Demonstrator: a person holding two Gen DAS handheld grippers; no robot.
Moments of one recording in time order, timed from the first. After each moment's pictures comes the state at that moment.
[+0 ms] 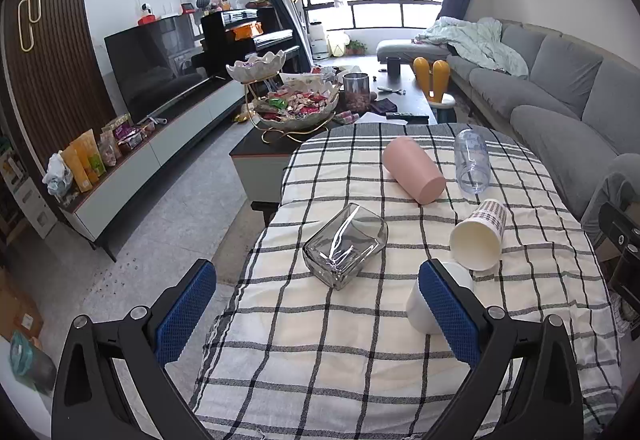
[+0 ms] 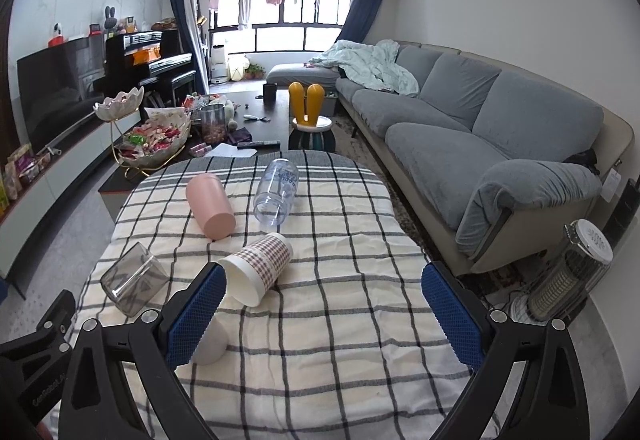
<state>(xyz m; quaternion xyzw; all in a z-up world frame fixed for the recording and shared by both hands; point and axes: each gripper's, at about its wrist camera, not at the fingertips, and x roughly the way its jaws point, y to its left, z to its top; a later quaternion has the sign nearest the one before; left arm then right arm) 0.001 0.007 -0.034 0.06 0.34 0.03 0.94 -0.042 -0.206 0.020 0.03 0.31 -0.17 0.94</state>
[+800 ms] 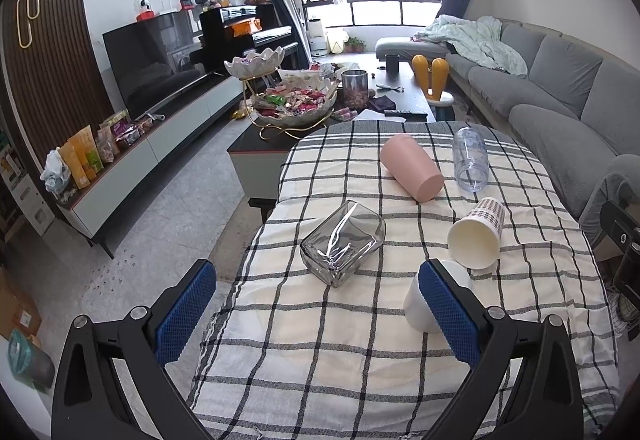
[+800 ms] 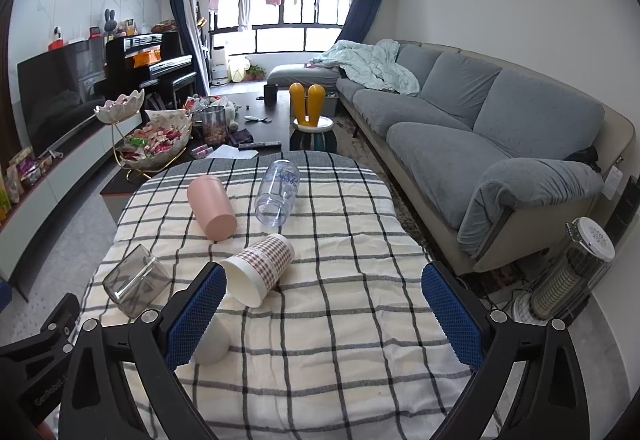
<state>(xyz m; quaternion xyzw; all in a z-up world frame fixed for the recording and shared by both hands) 0.002 0.006 -0.037 0.06 0.34 0.03 0.94 -0.043 -0.203 0.018 0.03 0.31 -0.16 0.94</state>
